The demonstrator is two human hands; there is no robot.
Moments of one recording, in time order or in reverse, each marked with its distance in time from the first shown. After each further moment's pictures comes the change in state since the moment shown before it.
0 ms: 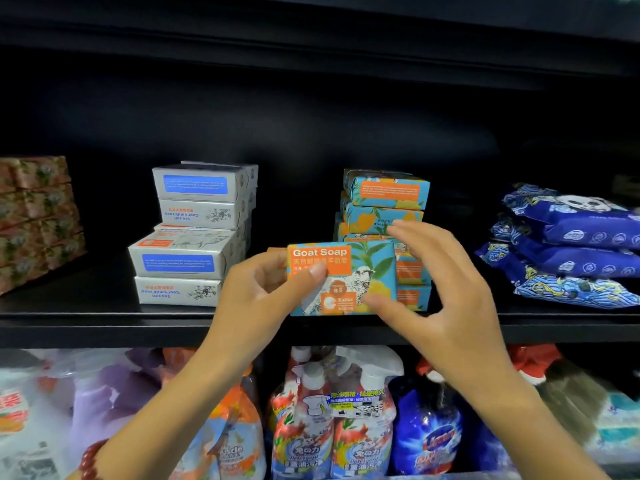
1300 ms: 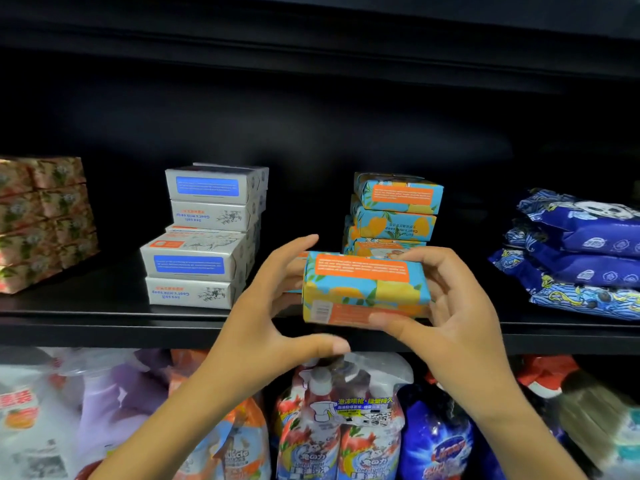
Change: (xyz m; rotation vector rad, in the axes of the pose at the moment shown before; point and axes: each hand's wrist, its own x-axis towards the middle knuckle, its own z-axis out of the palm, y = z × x) left_hand -0.012 -0.012 -0.017 0.275 -0.162 0.224; right_hand -0.008 0.000 0.012 0.524 -0.058 0.240
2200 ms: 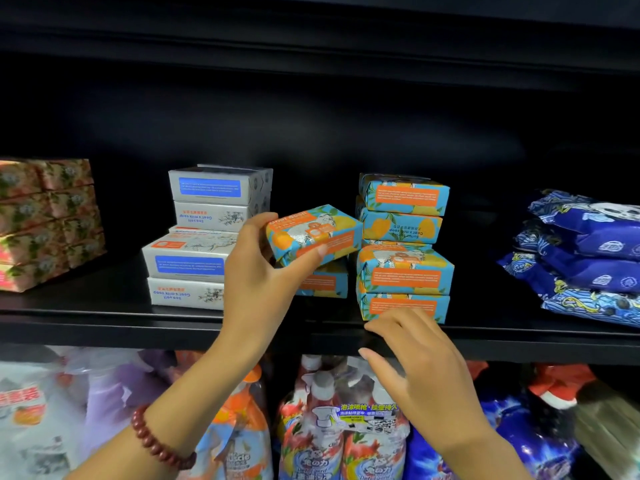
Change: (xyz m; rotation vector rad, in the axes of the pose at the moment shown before) left_hand 0.041 -0.010 0.008 0.138 0.522 -0.116; right_hand -0.024 0.051 0.008 -0.956 -0.060 -0.304
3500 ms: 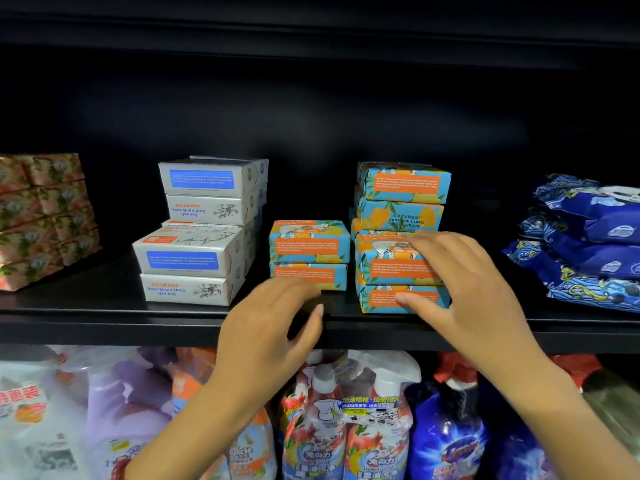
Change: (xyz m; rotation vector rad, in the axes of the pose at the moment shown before) left_hand -0.040 -0.031 -0.012 0.605 -0.228 0.517; right_hand 0.039 0.042 -0.031 0.057 -0.003 0.094
